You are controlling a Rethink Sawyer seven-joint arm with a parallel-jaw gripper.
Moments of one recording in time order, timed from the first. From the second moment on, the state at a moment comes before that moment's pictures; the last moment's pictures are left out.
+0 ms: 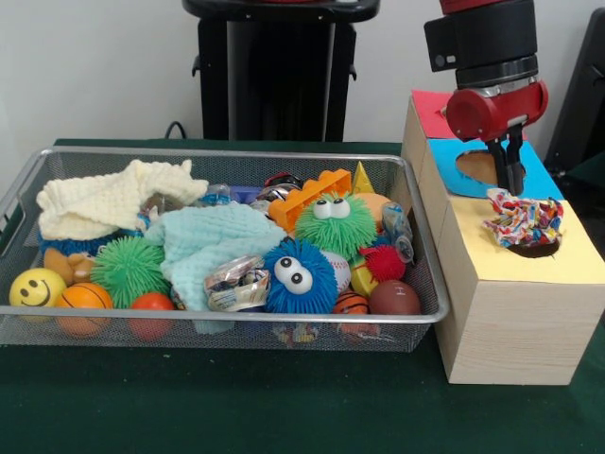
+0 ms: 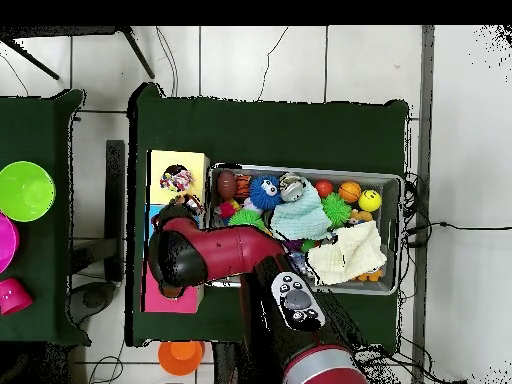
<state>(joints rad) -0.26 -0.72 0.34 1.89 -0.18 0.04 1.21</state>
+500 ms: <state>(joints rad) -0.26 -0.71 0.34 1.89 -0.18 -0.01 1.21</state>
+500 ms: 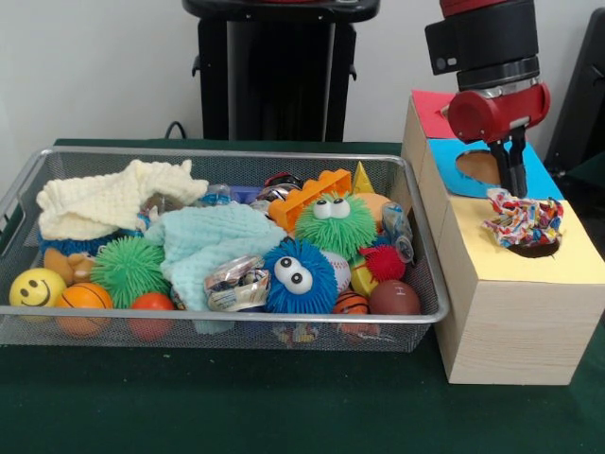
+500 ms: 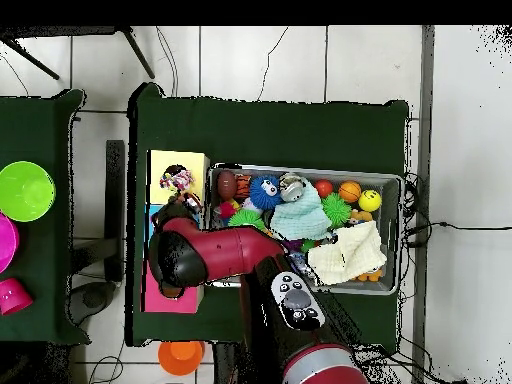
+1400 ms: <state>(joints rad) -0.26 -0.70 0.35 1.89 -0.18 -0.01 1.21</state>
